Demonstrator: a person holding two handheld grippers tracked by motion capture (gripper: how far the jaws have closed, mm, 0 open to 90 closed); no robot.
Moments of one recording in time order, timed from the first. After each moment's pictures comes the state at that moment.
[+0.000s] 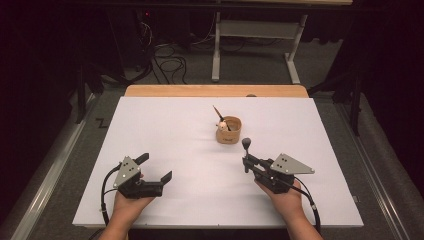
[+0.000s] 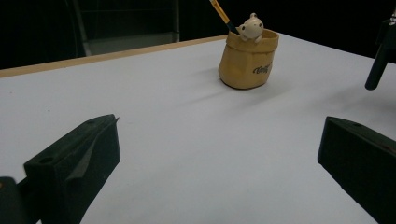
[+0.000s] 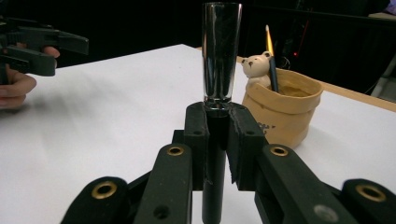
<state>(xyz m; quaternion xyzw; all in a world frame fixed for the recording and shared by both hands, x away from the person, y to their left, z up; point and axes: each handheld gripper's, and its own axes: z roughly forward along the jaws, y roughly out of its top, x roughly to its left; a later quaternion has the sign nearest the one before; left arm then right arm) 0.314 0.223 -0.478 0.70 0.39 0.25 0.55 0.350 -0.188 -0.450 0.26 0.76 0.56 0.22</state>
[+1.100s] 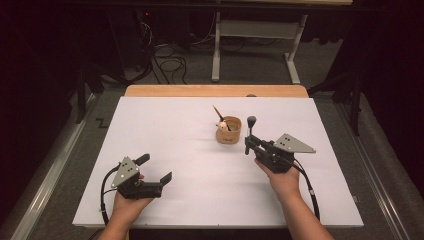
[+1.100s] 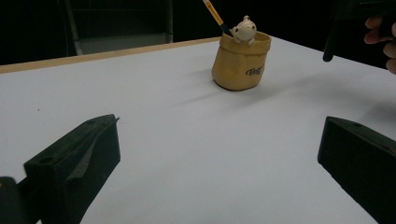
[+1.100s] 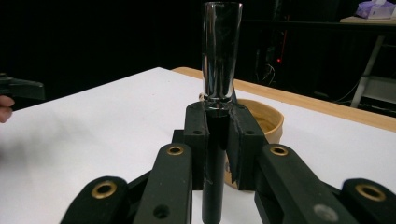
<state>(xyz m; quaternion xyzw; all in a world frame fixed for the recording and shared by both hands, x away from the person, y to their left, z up) 0.313 0.225 -0.478 0.70 0.38 0.24 0.56 0.395 -0.186 -0.433 0.31 0.72 0.58 0.22</state>
